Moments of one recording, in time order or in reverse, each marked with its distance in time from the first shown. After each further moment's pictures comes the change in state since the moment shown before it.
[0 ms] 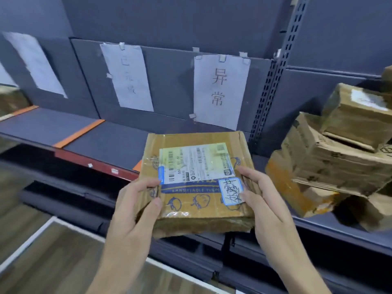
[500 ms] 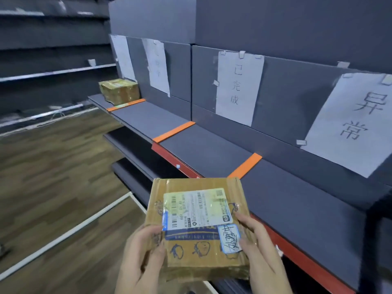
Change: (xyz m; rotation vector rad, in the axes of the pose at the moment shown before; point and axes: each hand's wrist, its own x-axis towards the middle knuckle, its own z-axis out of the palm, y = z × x) left_hand 0.005 -0.106 -0.151 0.098 0.482 -0.215; right_hand 0.041 0.053 0.210 0.030 -0.378 0.174
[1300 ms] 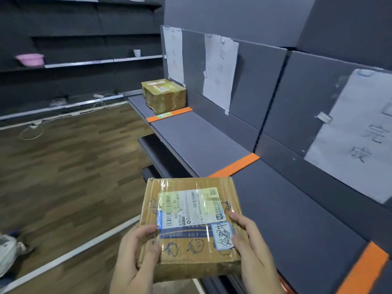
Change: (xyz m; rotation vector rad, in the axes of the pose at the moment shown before) left_hand 0.329 -0.075 -0.075 0.050 0.270 -0.068; right_hand 0.320 -0.008 0.232 0.021 -0.235 0.064
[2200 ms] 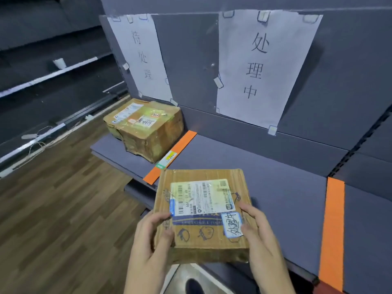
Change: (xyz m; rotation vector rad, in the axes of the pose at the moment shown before) left_hand 0.516 -0.086 -0.014 0.062 -0.485 0.078; right_hand 0.370 -0.004 0.261 0.058 0.416 0.064
